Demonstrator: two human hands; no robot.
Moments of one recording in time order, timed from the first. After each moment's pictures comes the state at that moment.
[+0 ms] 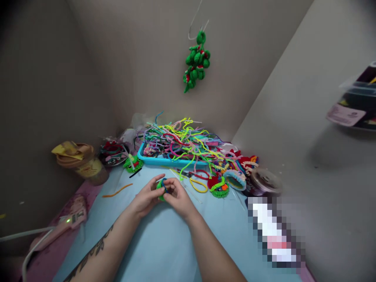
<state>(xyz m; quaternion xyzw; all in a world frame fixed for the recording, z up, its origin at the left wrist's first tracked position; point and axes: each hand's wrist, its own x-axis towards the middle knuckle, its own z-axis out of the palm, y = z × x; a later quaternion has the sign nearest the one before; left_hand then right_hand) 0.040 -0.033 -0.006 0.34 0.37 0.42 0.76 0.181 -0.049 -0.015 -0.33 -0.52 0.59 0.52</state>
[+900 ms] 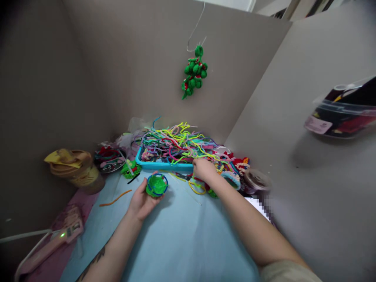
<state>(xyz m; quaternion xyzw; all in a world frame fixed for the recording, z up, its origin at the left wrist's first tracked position) 0.023 -0.015 0.001 0.09 0.24 0.46 0.85 0.274 0.038 0.052 -0.70 -0.71 0.04 0.06</state>
